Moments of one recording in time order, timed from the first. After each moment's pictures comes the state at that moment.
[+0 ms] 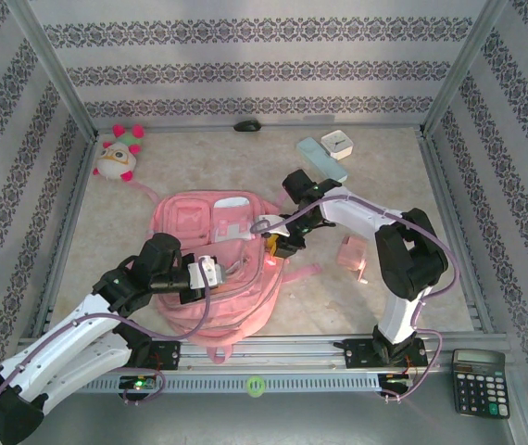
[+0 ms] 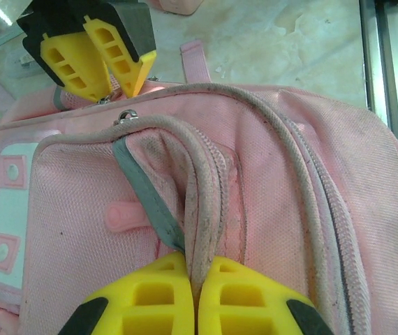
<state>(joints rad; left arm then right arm) -0.61 0.73 0.56 -0.56 0.41 0.67 0.54 1.81 1.26 -0.86 -0.68 -1.11</state>
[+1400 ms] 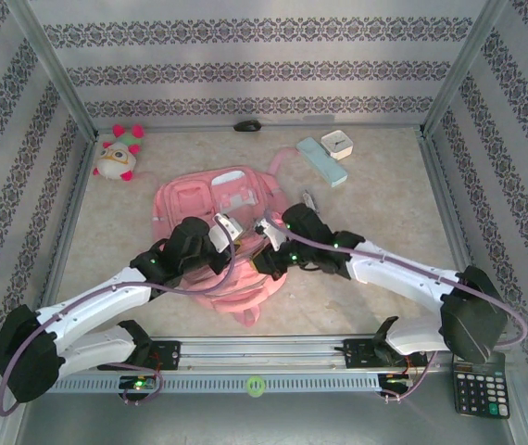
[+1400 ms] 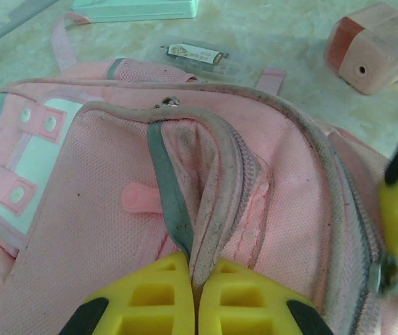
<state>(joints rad) -0.69 1.07 0.63 -0.11 0.05 0.14 0.84 1.31 0.82 -0.23 -0.48 0.30</state>
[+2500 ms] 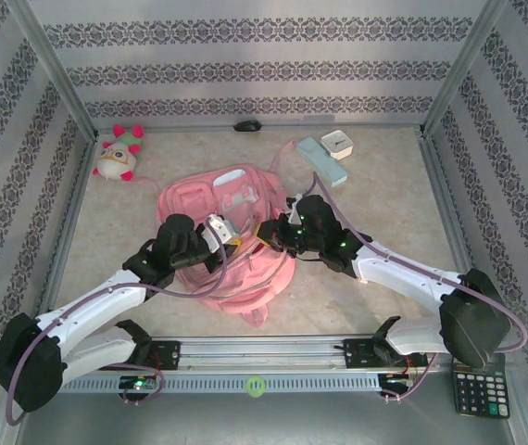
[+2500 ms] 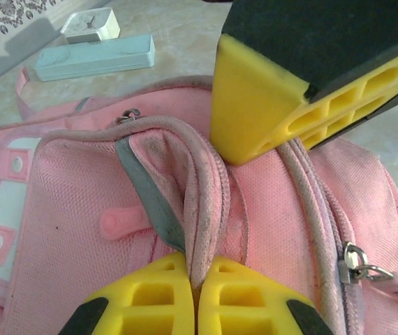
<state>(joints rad) -0.56 1.04 0.56 0.01 0.33 0.30 0.74 1.29 0.77 0.03 -0.35 1.28</state>
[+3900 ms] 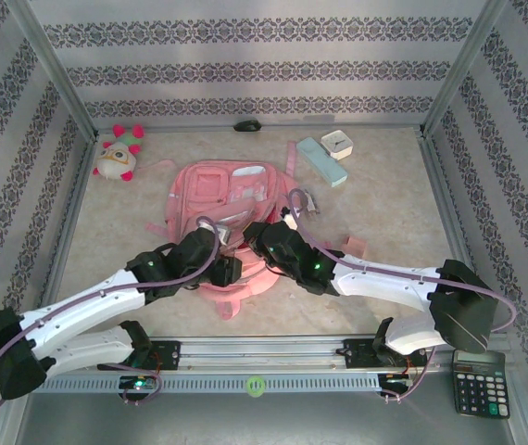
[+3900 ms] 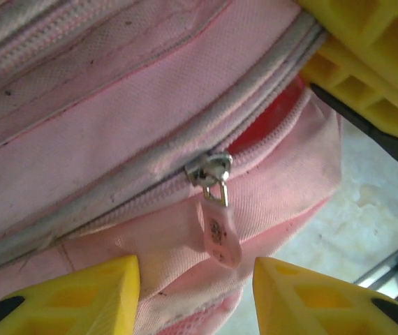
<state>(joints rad) -0.87 1.04 0.75 -0.56 -0.05 -0.66 1.03 1.38 0.81 0.13 0.32 1.47</state>
